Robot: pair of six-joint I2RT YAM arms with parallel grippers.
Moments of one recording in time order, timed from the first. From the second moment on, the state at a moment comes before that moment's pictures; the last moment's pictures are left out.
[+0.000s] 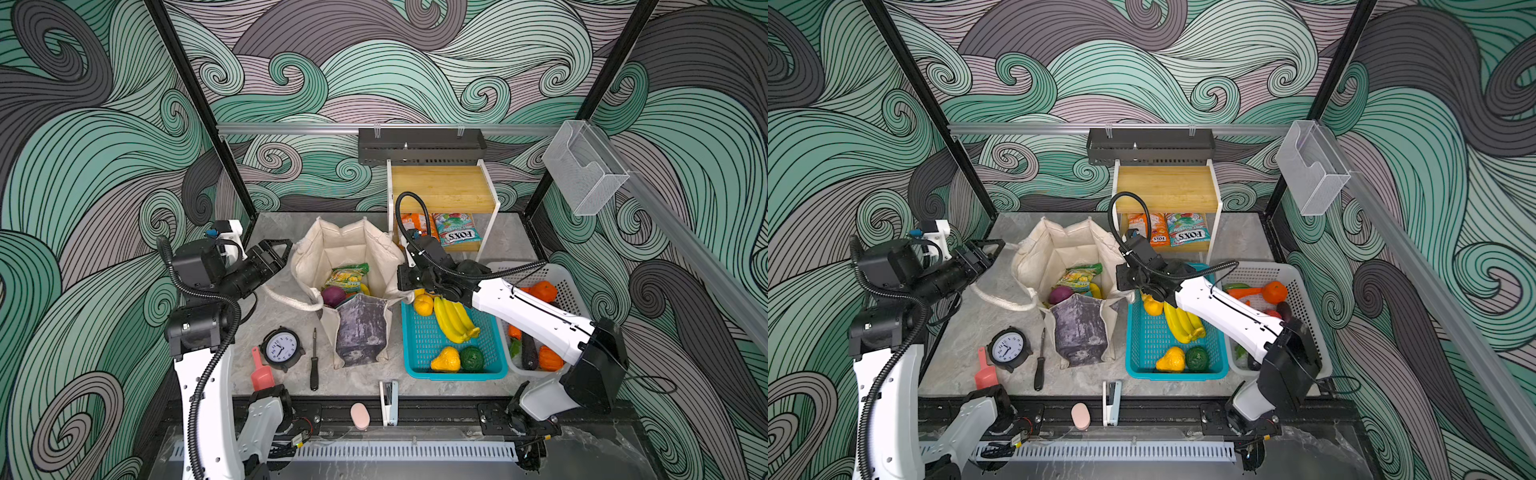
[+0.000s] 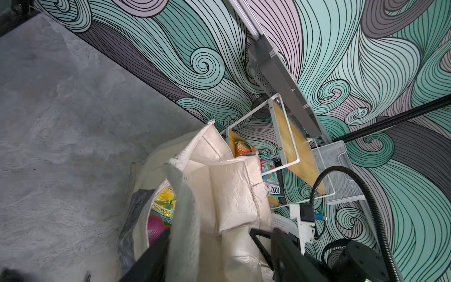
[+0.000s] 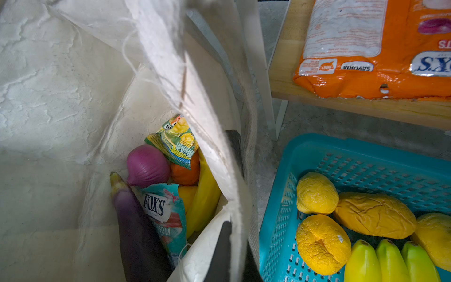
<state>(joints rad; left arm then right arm) 0.26 0.87 1.29 -0.84 0.58 -0.58 0.81 1.53 1.33 -0.56 0.11 0.47</state>
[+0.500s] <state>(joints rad) 0.25 0.87 1.27 -0.83 0.59 -0.59 0.81 1.54 1.33 -0.56 0.10 0.46</state>
